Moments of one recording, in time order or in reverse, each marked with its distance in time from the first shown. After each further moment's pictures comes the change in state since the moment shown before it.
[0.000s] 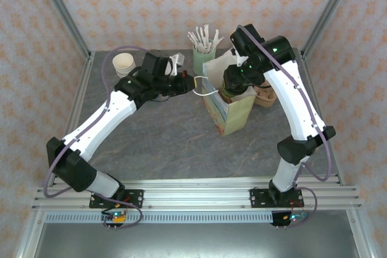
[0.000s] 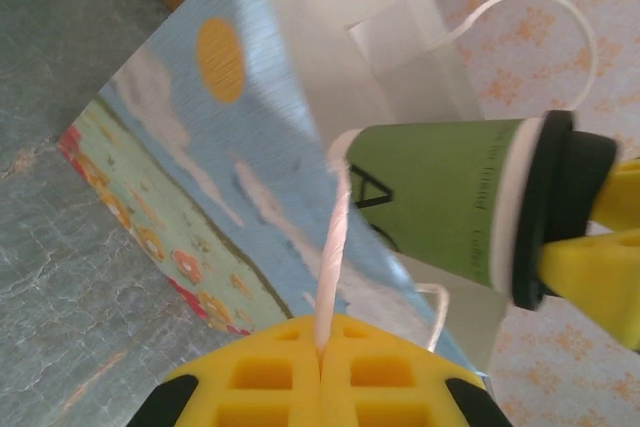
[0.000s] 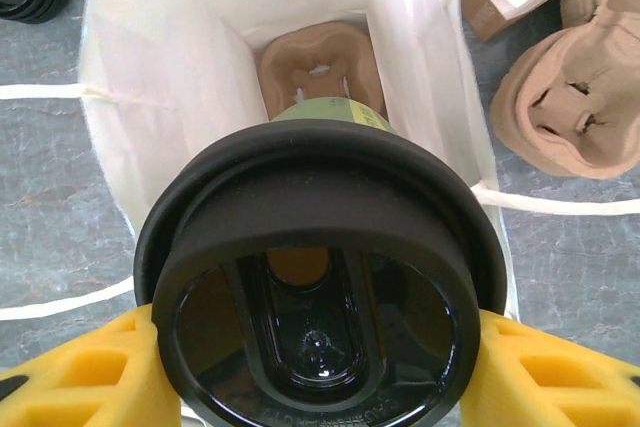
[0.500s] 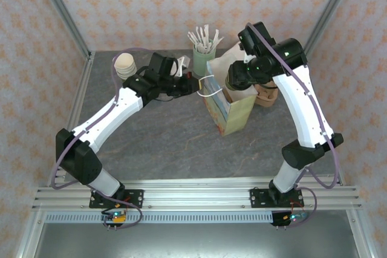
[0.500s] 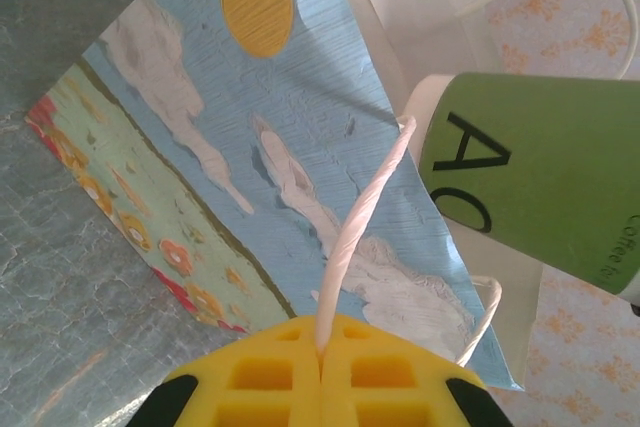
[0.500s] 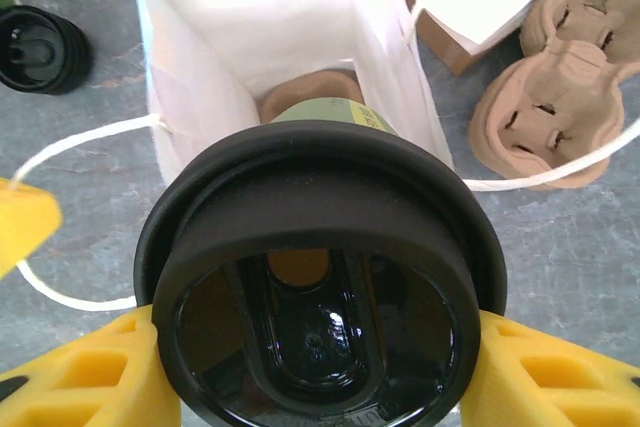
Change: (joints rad) left arm 0.000 0.090 -0.002 0.048 0.070 -0.012; right arm -0.010 -0.064 0.000 0.031 0.054 0.063
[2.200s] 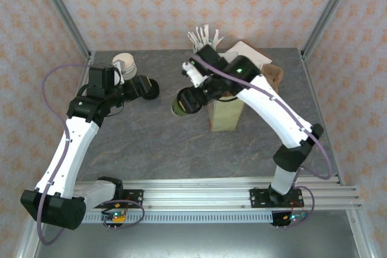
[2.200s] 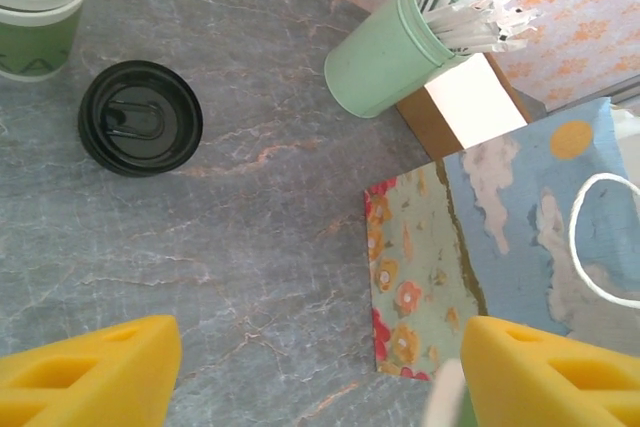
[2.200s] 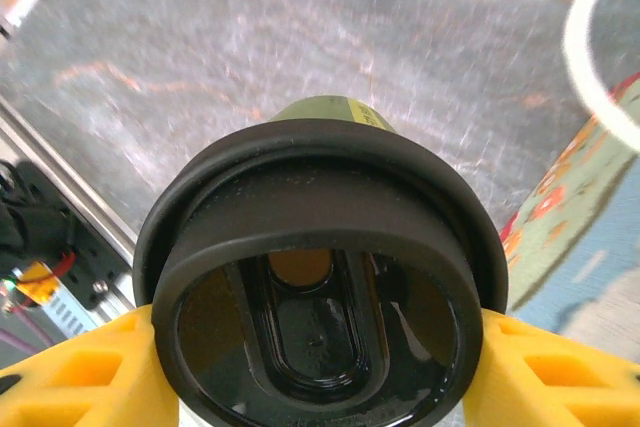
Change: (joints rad) left arm 0.374 -0.431 -0.229 -0.208 -0.230 0.147; right arm 0.315 0.039 -0.132 0.235 -0.248 -0.174
